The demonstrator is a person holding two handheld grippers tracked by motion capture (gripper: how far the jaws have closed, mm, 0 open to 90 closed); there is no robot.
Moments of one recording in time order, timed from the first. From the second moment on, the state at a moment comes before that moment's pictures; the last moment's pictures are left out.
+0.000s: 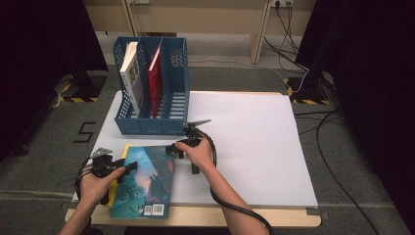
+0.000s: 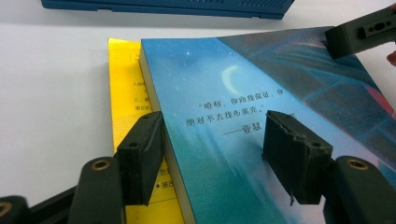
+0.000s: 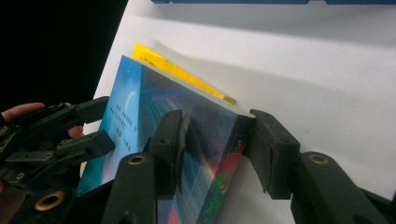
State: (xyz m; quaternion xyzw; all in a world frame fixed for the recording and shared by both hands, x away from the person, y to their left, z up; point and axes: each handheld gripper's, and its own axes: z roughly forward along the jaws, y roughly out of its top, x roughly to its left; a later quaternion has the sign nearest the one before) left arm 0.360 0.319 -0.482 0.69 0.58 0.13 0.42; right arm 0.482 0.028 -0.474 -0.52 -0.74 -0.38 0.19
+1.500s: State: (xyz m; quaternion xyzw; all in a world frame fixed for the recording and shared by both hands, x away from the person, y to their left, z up) left arm 0.359 0.329 -0.468 0.68 0.56 0.16 0.44; right arm 0.482 0.031 -0.449 -0.53 -0.71 -0.40 0.24
